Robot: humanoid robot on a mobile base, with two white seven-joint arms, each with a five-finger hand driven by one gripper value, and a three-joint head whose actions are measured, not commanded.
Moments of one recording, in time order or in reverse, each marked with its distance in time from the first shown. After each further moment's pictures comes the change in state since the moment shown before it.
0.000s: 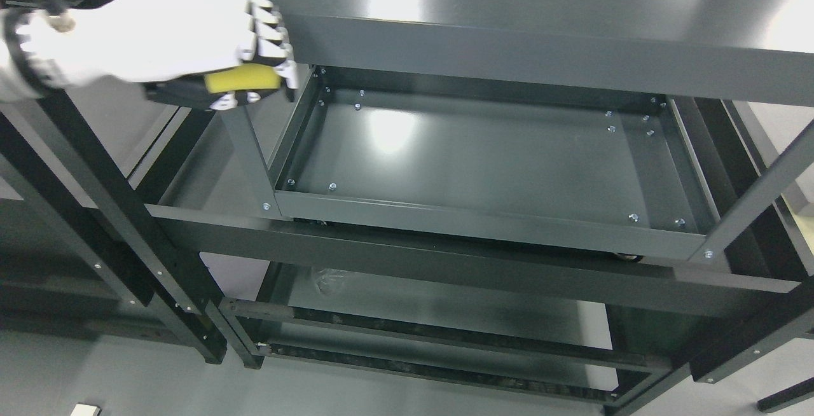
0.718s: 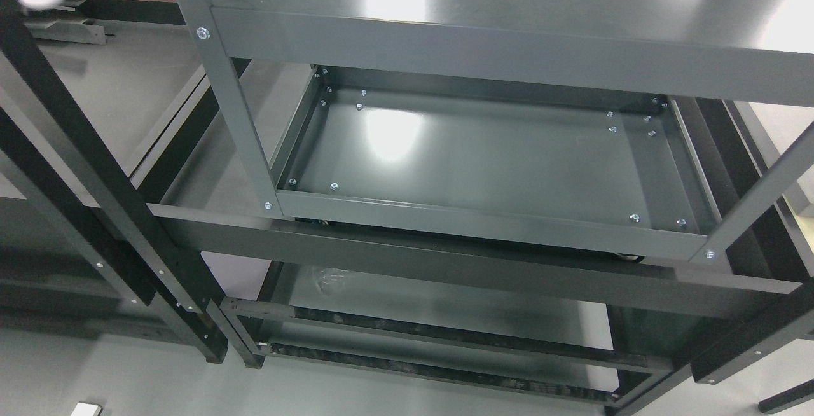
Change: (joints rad) left arm 0.162 0.007 0.320 -0.015 0.343 0.082 0.089; right arm 0.000 0.000 0.000 0.000 0.000 0.000 0.004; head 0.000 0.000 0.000
